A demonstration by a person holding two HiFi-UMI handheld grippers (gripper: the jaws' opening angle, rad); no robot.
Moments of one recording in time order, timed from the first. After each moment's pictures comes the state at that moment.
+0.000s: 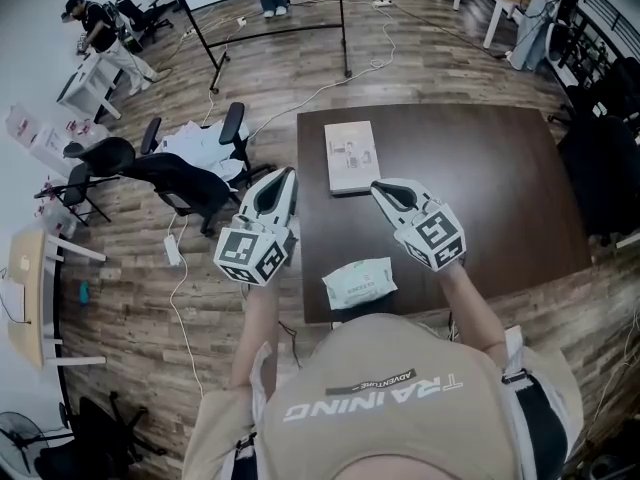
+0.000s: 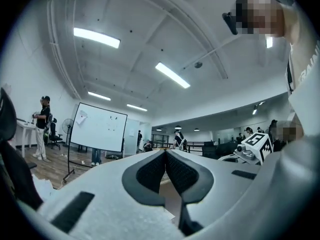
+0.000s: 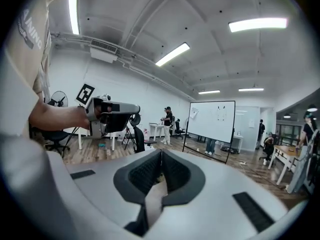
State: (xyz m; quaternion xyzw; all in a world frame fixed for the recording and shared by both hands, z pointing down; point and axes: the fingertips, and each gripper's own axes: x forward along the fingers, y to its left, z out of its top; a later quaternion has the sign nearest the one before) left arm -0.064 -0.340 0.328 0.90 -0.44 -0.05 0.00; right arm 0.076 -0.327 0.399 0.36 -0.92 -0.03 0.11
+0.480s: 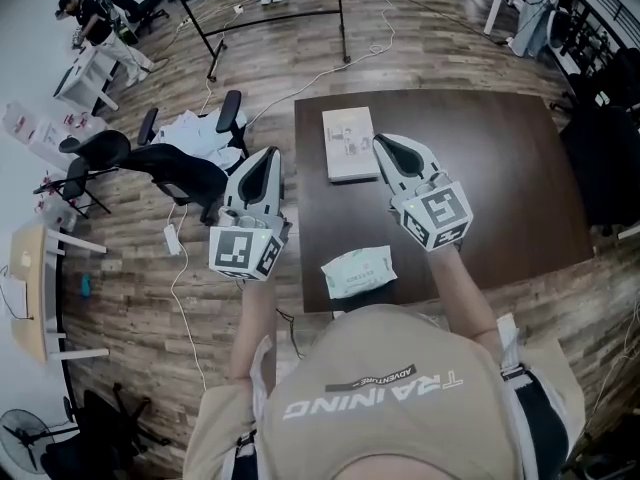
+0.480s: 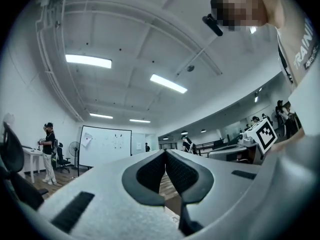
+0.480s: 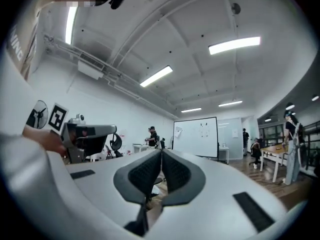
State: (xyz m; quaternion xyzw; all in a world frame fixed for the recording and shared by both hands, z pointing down) left arm -0.066 -0.335 0.284 0.87 -0.48 -0.05 -0.10; right arm 0.094 -0.356 0.320 0.45 -0.89 -0.06 -0.02
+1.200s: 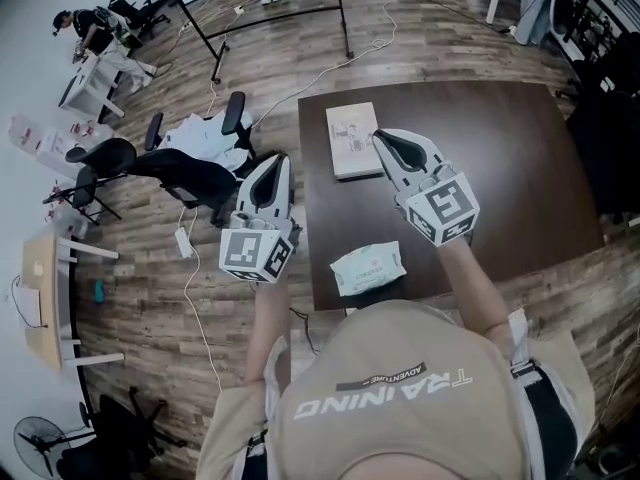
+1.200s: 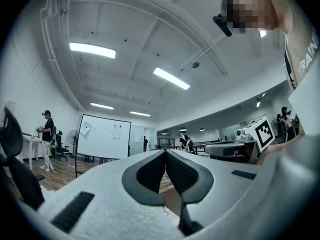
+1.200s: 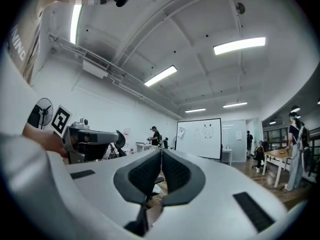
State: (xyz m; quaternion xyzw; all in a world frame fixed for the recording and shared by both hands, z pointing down) left arm -0.061 -0.336 0.308 0.88 -0.47 -0.04 -0.05; right arm 0.089 -0.353 0.317 0.43 -0.90 -0.07 -0.01
